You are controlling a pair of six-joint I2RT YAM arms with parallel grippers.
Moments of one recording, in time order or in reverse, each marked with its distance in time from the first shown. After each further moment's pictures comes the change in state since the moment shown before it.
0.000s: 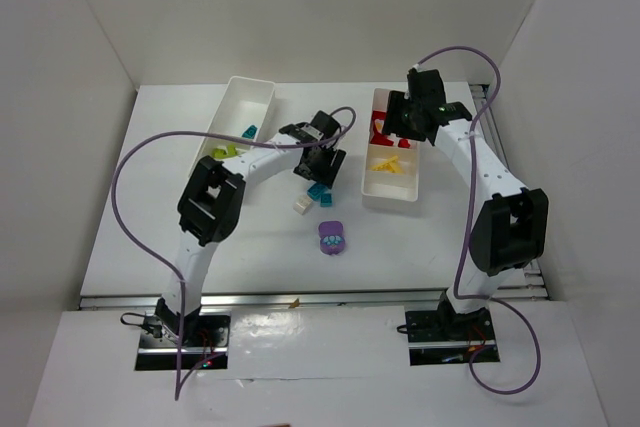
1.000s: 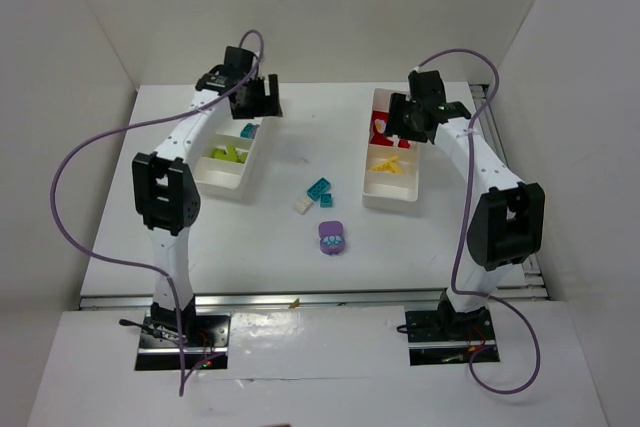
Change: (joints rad) left arm 0.427 -0.048 0.283 -0.049 0.089 -0.092; right arm -0.027 0.036 -0.002 0.002 -0.004 -0.018
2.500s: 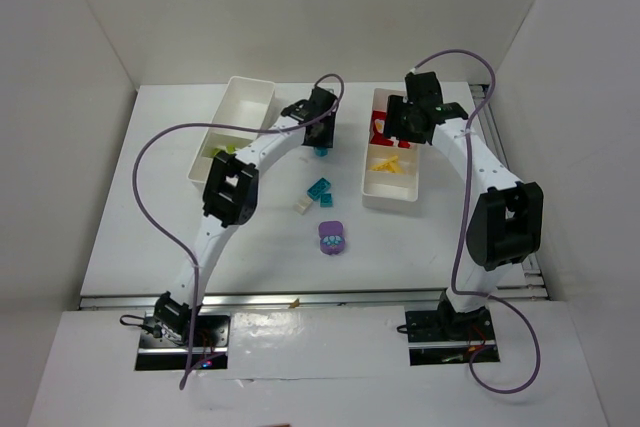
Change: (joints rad) left arm -0.323 0.404 0.241 0.067 -0.243 -0.069; right arm 0.016 0.003 -0.003 -0.003 0.015 -0.012
